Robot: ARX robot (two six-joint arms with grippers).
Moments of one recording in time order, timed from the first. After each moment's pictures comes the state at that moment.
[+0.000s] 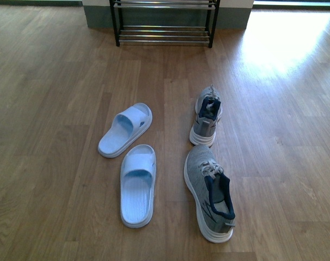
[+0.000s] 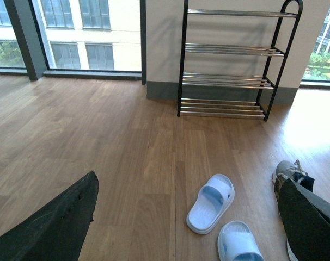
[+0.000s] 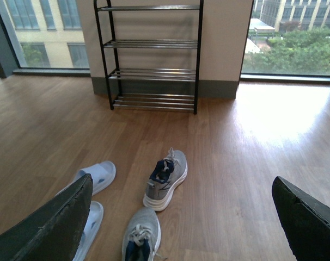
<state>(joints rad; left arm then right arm) 0.00 0.02 0.01 0.00 0.00 -0.01 0.00 0.00 0.02 0.00 0.00 0.00</state>
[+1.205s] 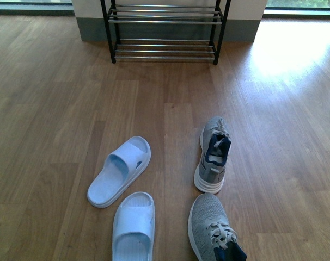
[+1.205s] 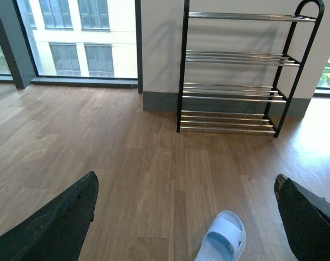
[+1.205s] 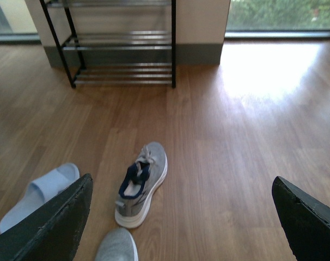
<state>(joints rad) 0.00 0.02 0.01 0.00 0.00 -0.01 -0.01 0.29 0.07 0.05 0.11 0.03</state>
